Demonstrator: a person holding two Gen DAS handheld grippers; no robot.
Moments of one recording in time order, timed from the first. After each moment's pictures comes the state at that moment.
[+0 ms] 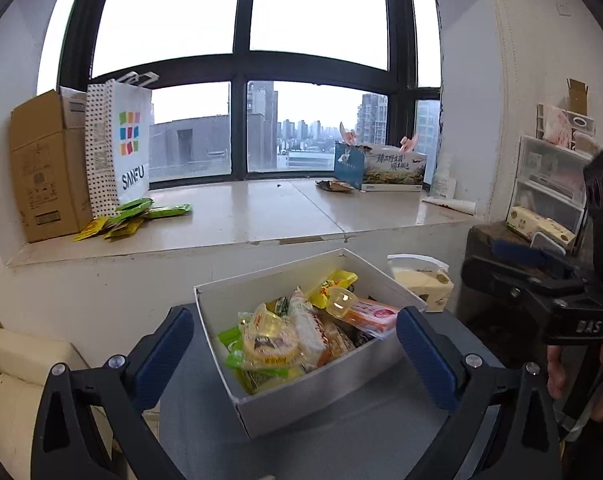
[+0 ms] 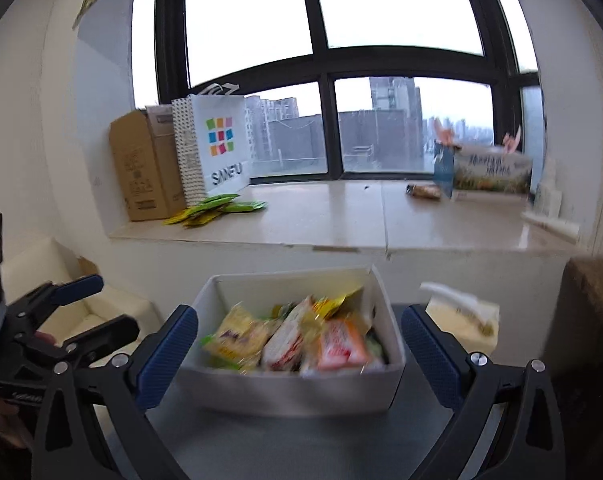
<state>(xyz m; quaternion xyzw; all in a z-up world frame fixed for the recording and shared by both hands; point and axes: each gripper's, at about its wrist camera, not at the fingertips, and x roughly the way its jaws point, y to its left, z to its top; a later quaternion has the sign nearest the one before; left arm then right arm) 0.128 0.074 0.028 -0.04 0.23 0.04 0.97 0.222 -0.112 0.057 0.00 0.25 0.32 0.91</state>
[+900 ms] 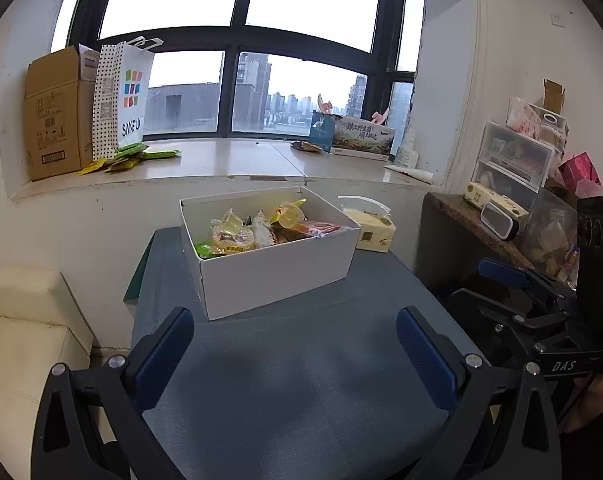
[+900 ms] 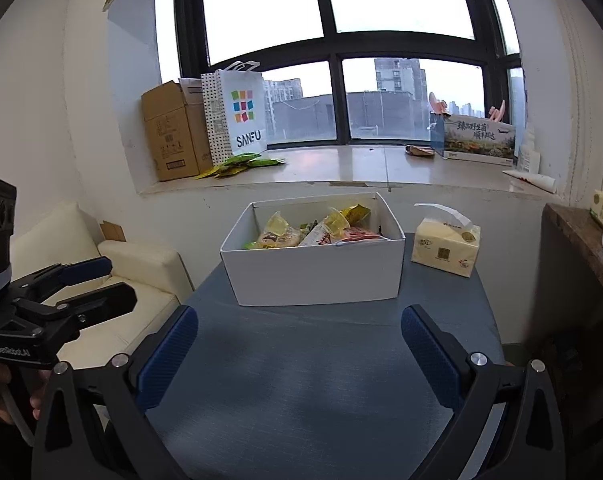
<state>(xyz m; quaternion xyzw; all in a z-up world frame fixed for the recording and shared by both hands) -0.006 0.028 0.005 -0.09 0.28 0.00 0.96 0.078 -0.166 0.025 -0.02 0.29 0.32 0.90</state>
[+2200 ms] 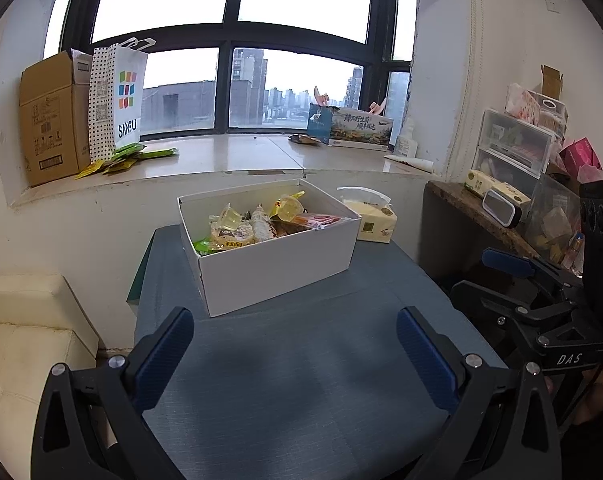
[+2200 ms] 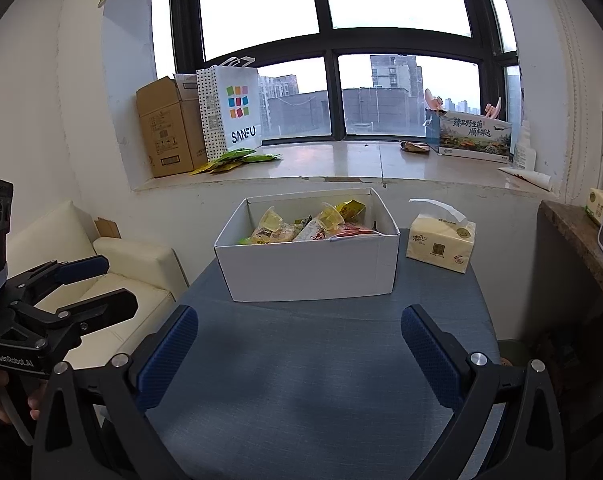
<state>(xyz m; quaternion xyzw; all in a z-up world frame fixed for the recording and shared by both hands) 0.000 0.021 0.002 -0.07 0.29 0.00 0.95 0.078 -0.165 0.022 -0.03 0.29 0.32 0.90</state>
